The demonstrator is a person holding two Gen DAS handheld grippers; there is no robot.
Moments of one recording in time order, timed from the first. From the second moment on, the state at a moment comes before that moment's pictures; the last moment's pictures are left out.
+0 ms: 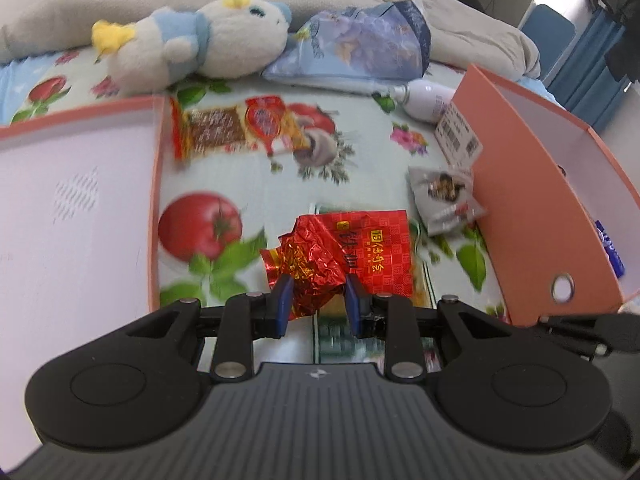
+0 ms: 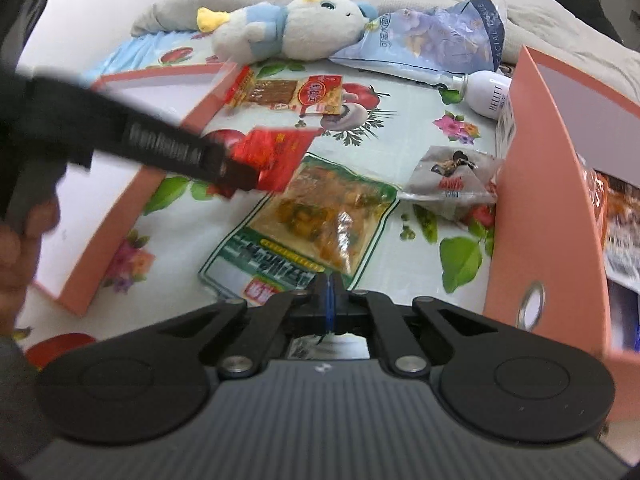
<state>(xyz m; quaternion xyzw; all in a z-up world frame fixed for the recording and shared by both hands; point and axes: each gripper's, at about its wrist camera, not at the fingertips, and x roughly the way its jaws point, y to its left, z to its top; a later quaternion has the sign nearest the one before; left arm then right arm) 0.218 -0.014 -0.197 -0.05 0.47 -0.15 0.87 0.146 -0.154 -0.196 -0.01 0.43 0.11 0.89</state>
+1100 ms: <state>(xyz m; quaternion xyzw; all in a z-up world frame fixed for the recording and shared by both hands) 0.166 0.063 -0.173 -0.11 0.44 -0.08 0.89 0.222 -0.120 -0.226 -0.03 0.45 0.08 0.89</state>
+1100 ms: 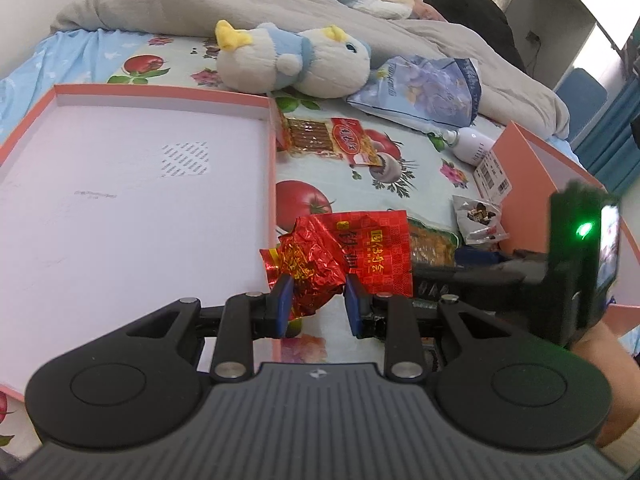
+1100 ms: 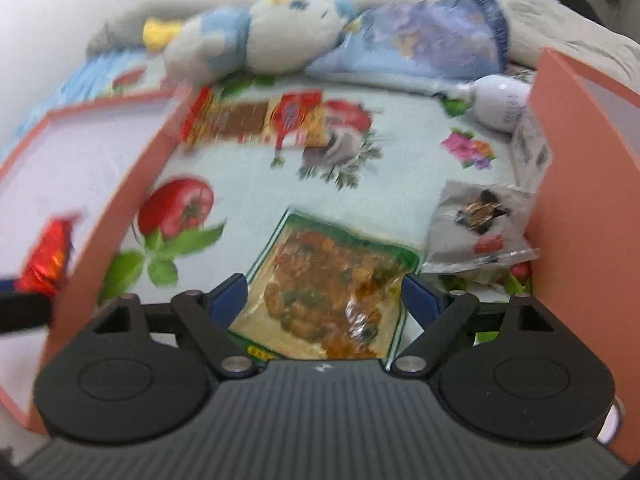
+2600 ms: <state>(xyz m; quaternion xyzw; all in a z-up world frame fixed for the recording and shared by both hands) 0.172 -0.004 -0.109 -0.07 0.42 -0.12 0.90 0.141 -0.194 -0.099 0.01 0.38 0.09 0.92</state>
